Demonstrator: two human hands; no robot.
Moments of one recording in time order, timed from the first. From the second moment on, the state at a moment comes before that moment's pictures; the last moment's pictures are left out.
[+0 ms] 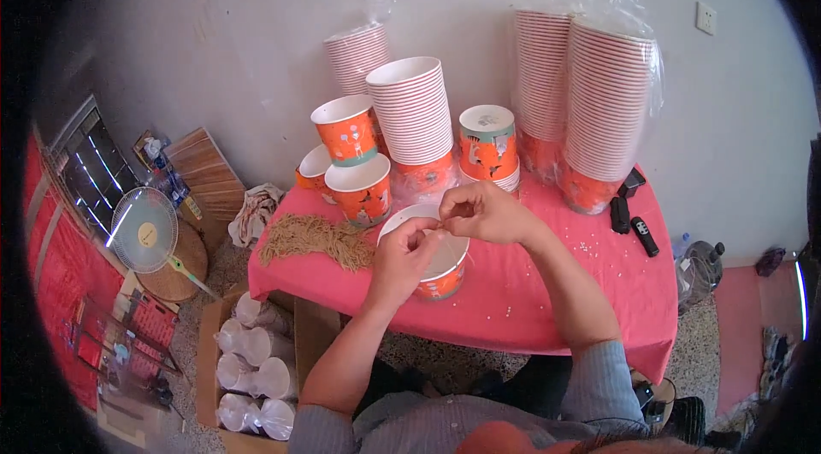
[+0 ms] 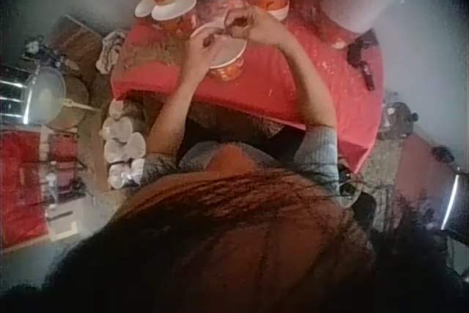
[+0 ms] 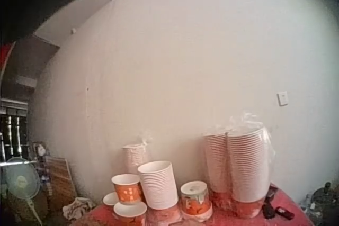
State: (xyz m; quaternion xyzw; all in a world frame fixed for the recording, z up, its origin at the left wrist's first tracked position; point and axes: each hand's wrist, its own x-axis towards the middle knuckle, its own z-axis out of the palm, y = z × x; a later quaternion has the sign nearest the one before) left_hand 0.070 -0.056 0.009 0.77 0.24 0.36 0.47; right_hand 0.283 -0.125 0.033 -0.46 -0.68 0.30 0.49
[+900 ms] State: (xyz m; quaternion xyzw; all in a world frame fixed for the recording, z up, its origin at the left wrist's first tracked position) left_hand 0.075 -0.065 0.012 0.79 0.23 0.42 0.38; right_hand 0.286 -0.143 0.056 -0.55 -0.69 0.22 0.40
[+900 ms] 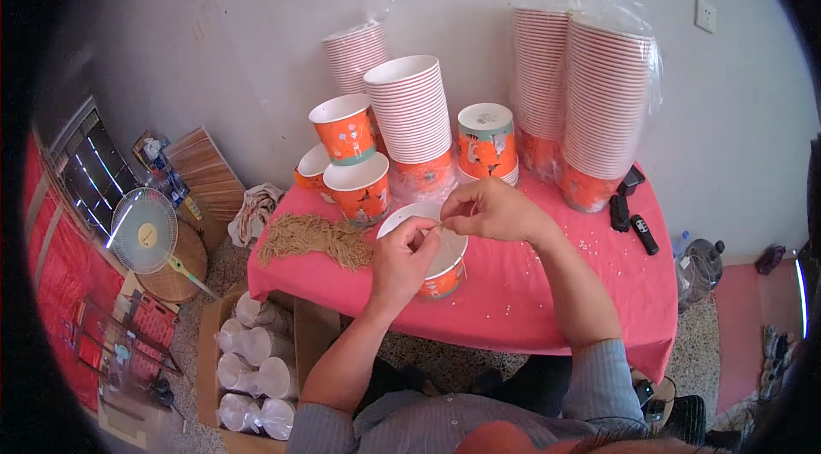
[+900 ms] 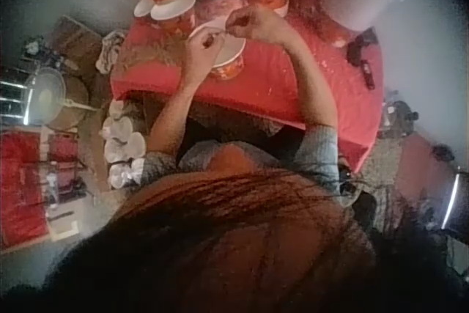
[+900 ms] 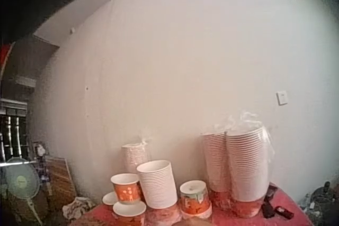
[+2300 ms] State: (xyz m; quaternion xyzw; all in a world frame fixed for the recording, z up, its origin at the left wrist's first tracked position) left_hand 0.073 -0.055 0.006 0.74 0.24 0.40 0.48; right_hand 0.283 -0.145 0.055 -0.55 -0.73 0.13 0.38
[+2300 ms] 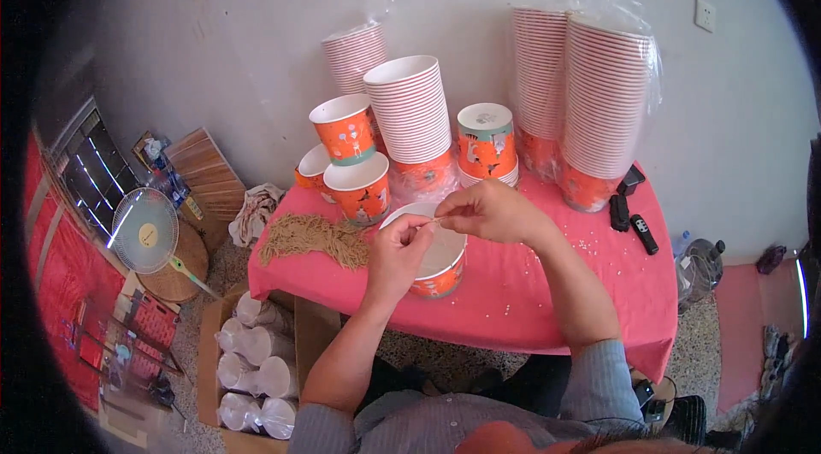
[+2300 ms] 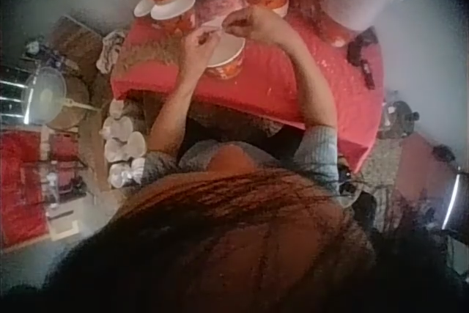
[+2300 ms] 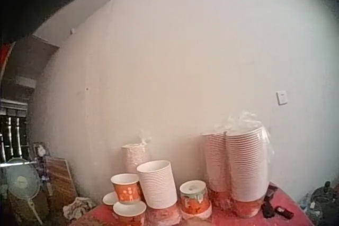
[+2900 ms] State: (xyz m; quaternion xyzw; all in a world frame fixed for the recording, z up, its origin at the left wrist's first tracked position) left_hand 0.068 -0.044 0.013 0.69 0.19 0.32 0.62; right_hand 0.286 -0.137 0.045 -0.55 -0.75 0.09 0.36
